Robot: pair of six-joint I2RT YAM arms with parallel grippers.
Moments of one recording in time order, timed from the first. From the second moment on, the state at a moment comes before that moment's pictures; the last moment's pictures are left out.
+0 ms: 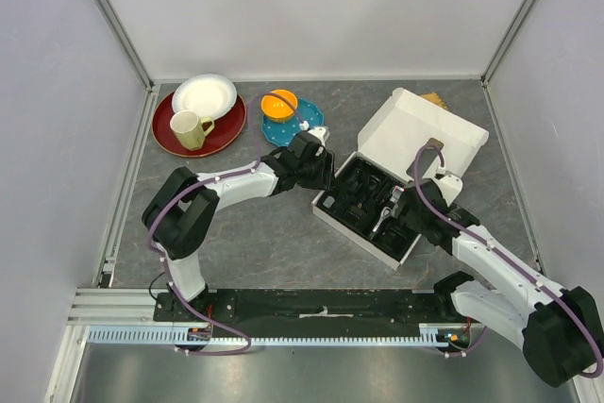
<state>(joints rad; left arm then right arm) -0.74 1.81 1.14 -0.09 0.03 -0.48 0.44 0.96 0.51 -0.55 0.44 0.89</state>
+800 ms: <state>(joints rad) -0.77 1.65 0.79 0.18 0.19 -0.62 0.22 1.09 0.62 -0.38 0.19 0.57</state>
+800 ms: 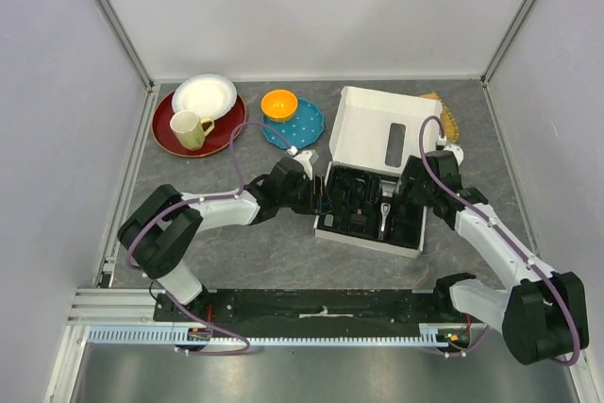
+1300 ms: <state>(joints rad) -0.77 1.46 0.82 0.09 0.07 -0.61 0.23 1.19 0.74 -0.37 0.15 0.43</state>
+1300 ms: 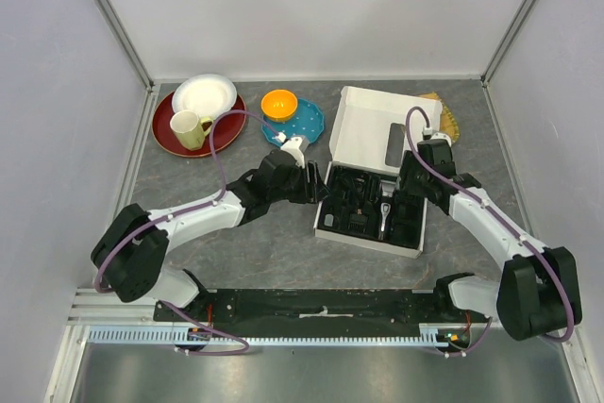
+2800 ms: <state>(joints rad) -0.77 1.44 0.81 0.03 -0.02 -0.58 0.32 1.33 0.88 -0.45 0.38 0.47</state>
